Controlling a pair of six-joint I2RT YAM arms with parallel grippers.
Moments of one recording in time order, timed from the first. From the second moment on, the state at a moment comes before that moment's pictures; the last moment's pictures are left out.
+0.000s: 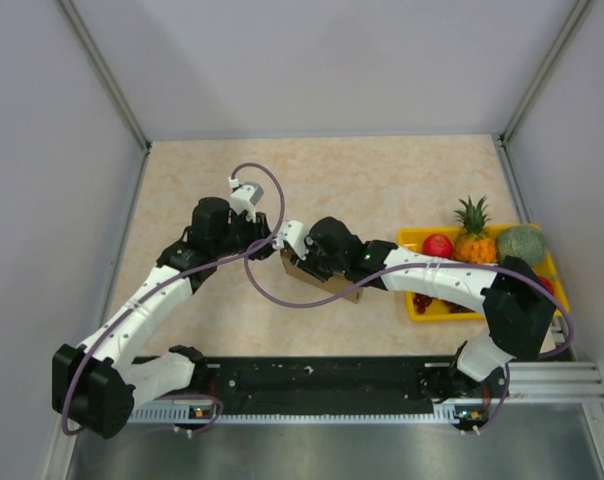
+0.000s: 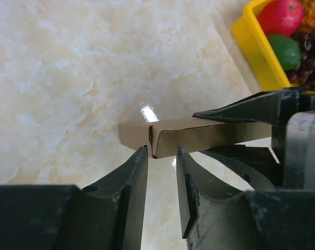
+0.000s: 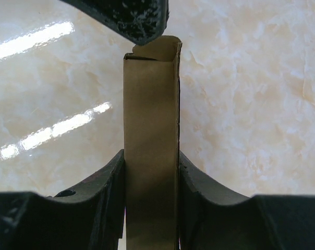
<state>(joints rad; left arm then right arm) -0.41 1.07 0.84 -0.28 0.35 -0.27 0.98 1.57 1.07 -0.20 0.04 -0.30</state>
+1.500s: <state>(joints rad) -0.47 1.22 0.87 -0.27 0.29 -0.12 0.98 1.57 1.07 -0.20 0.04 -0.30</state>
